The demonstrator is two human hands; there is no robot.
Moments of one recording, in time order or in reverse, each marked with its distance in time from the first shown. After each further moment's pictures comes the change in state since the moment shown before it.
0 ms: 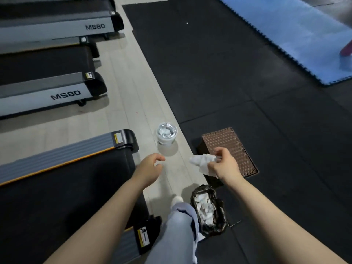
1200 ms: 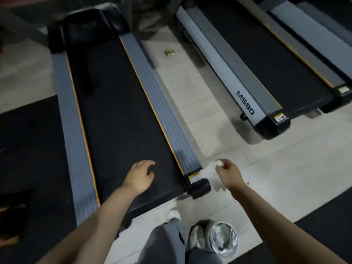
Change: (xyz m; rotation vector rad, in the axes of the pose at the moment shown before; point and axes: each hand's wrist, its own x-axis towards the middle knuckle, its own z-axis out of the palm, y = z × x) left_hand 0.169 -0.108 -0.194 -0.368 0.876 -1.043; right_hand 0.364 -0.410 0.382 -0.607 -1.131 -0.656
